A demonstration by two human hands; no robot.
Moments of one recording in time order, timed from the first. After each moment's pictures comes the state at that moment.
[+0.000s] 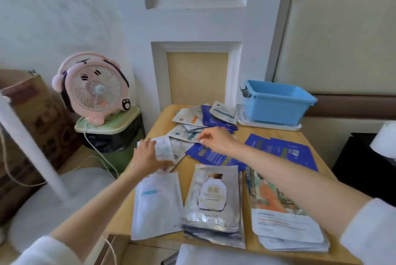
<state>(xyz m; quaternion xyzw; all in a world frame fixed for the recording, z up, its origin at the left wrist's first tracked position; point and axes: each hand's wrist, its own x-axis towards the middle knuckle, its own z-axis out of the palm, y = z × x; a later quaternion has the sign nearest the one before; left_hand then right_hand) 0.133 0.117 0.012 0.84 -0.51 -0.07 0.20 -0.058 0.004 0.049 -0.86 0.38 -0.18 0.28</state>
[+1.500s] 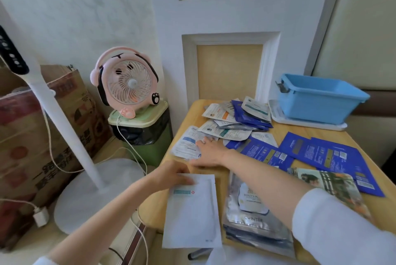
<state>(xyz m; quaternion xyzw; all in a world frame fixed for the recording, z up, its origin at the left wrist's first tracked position) 0.174 0.164 -0.004 0.71 -0.62 -0.28 0.17 0.062 0.016 -0.013 -0.94 0.34 0.08 0.06</state>
